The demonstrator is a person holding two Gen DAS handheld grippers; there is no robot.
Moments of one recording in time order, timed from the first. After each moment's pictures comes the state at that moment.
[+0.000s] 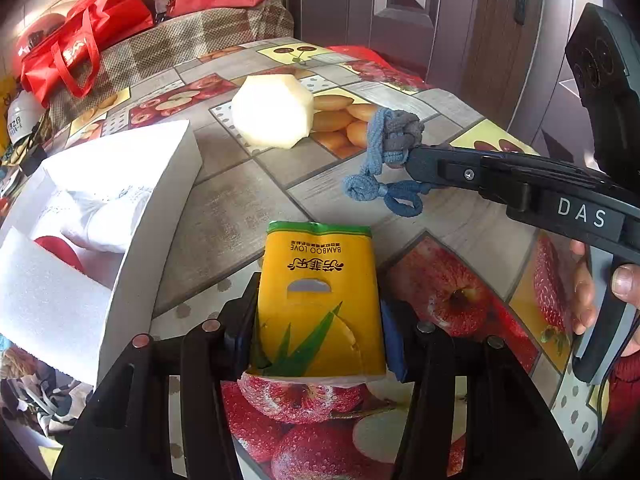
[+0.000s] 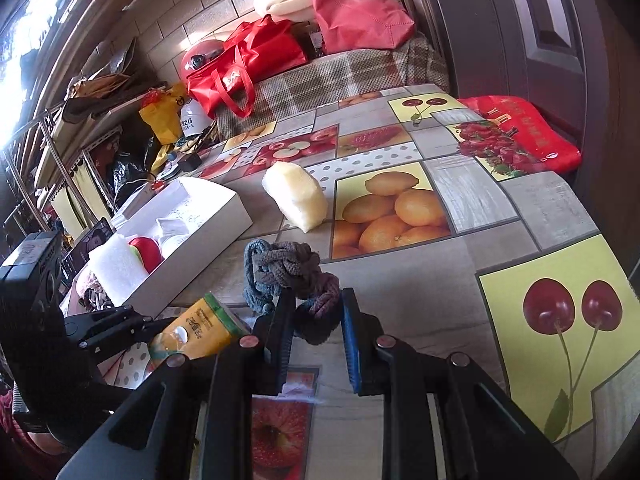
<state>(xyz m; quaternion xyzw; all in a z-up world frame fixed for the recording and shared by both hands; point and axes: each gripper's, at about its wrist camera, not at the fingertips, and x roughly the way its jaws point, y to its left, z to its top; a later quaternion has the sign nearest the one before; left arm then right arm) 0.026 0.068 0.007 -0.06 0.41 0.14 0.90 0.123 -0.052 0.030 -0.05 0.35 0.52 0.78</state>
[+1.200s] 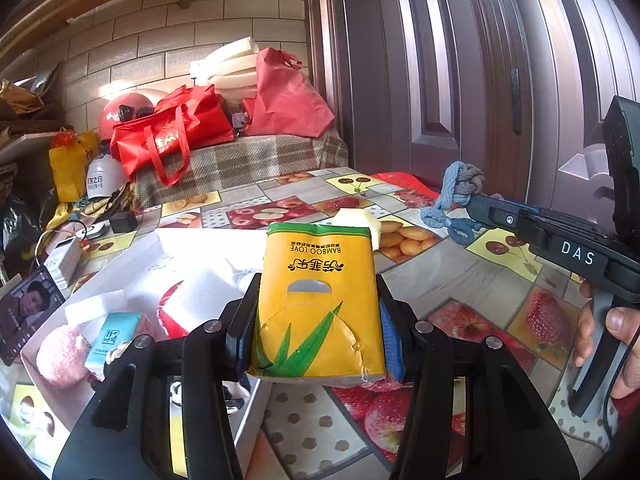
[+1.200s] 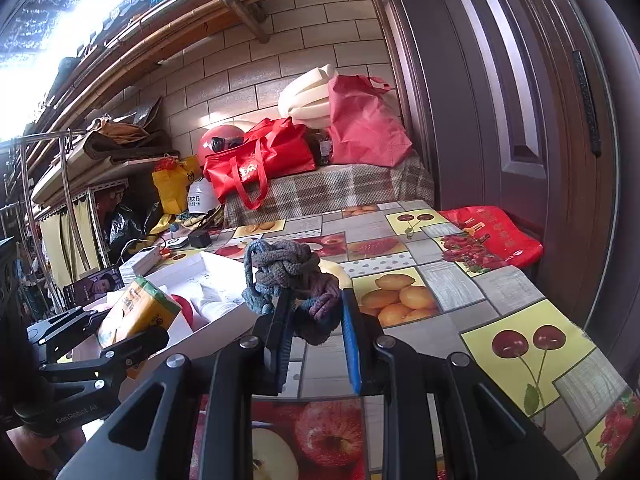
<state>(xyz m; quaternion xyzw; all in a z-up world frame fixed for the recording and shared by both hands) -0.093 0.070 0.056 -0.02 0.18 0.23 0.96 0.046 -0.079 0.068 0.00 0.16 0.50 0.85</state>
